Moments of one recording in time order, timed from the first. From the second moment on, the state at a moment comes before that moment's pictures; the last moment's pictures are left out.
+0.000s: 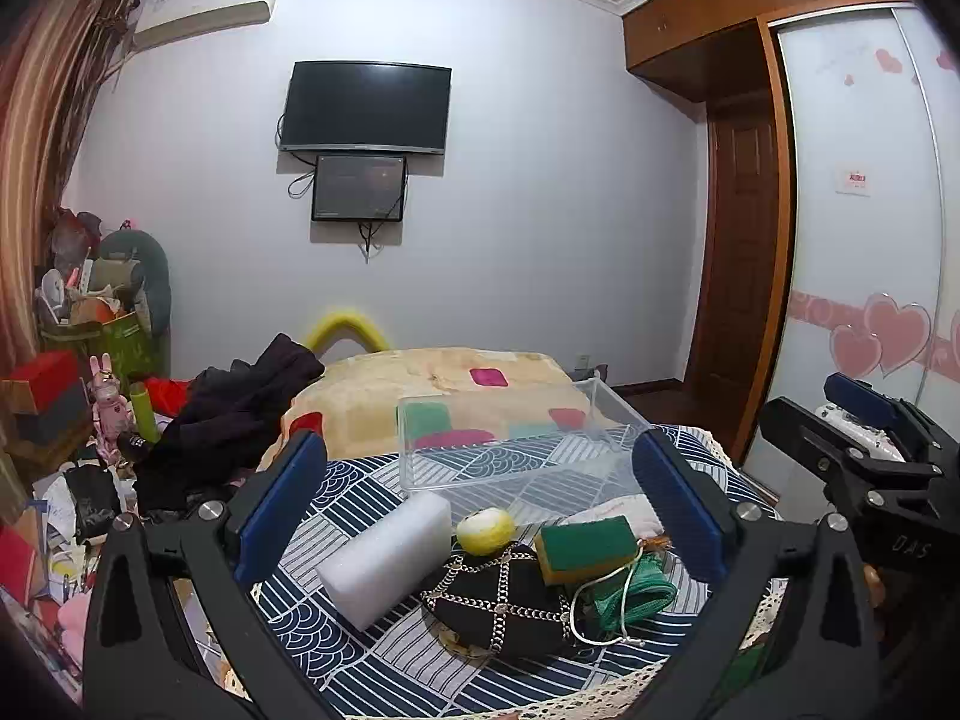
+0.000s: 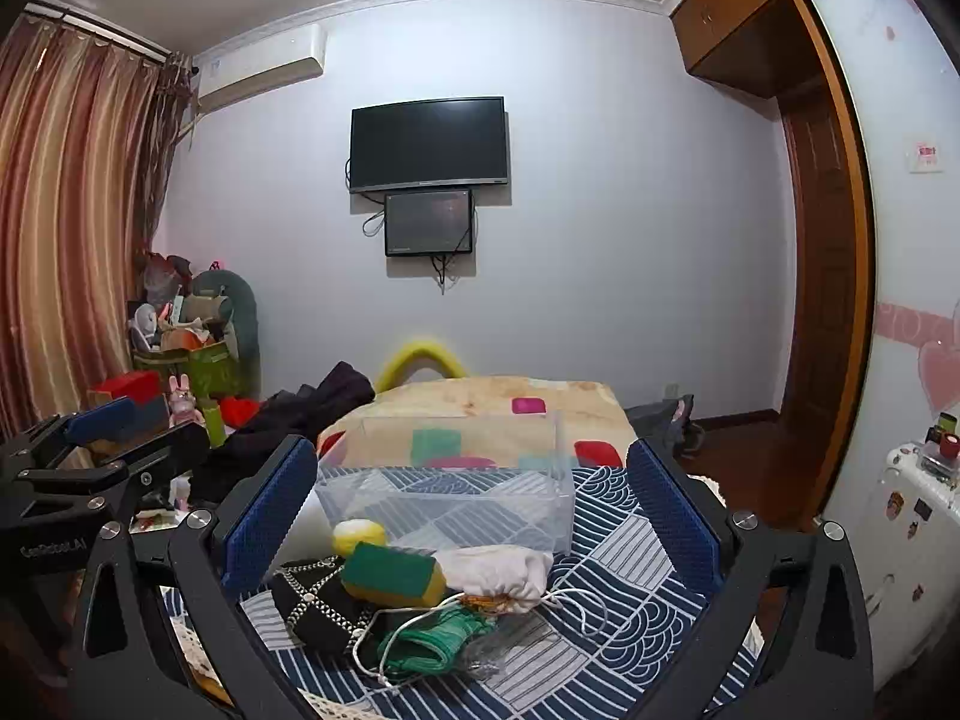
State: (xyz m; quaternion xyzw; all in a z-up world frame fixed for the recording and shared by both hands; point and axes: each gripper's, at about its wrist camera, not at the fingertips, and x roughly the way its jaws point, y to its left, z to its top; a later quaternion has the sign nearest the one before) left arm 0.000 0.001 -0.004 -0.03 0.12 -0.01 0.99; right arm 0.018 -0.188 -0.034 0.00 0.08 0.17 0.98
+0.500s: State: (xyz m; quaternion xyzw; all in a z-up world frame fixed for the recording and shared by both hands) left arm 0.000 0.002 -0.002 -0.03 0.12 0.00 0.99; right arm 0.018 -0.189 -0.033 0.00 0.08 0.17 0.98
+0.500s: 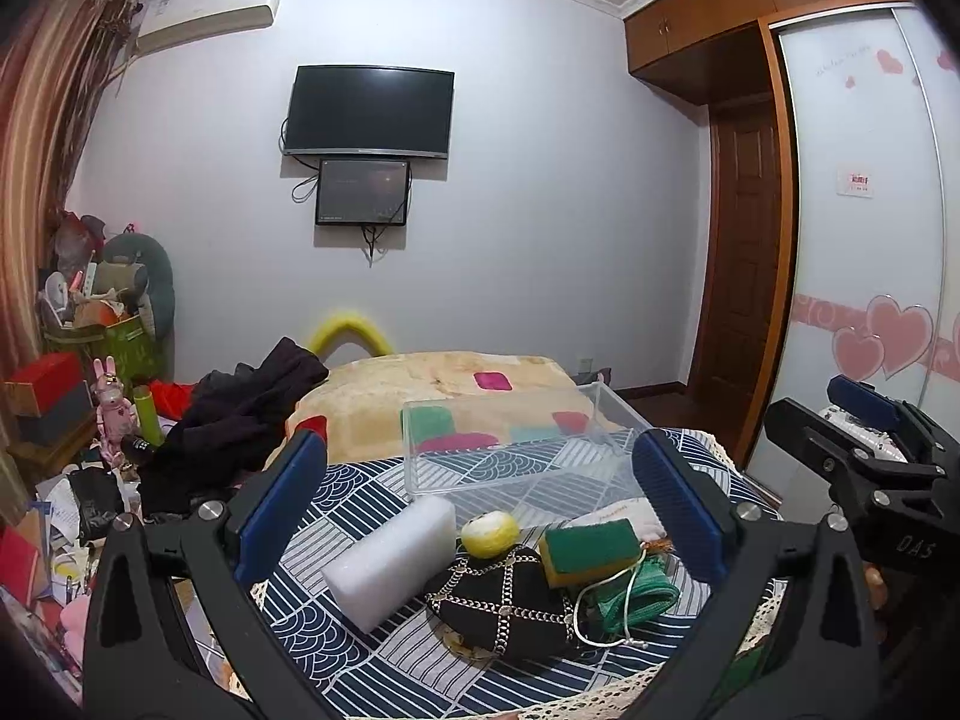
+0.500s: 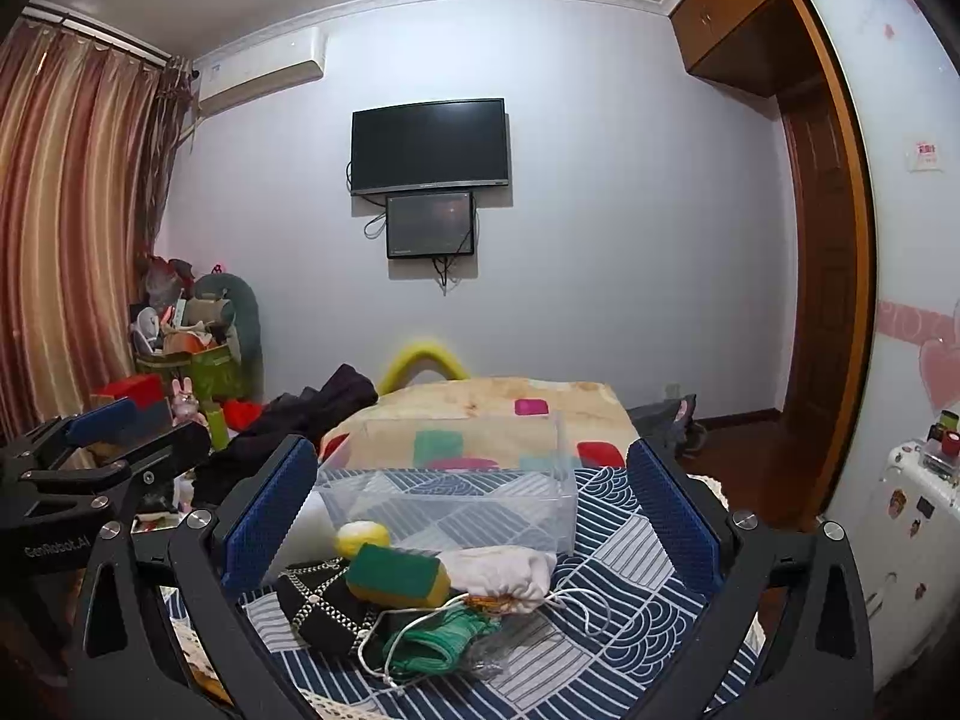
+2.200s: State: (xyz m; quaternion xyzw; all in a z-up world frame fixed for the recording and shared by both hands) left arm 0.004 -0.002 -0.006 -0.02 0.12 -0.01 0.99; right arm 0.027 -0.189 -0.042 0.01 0.10 0.17 0.98
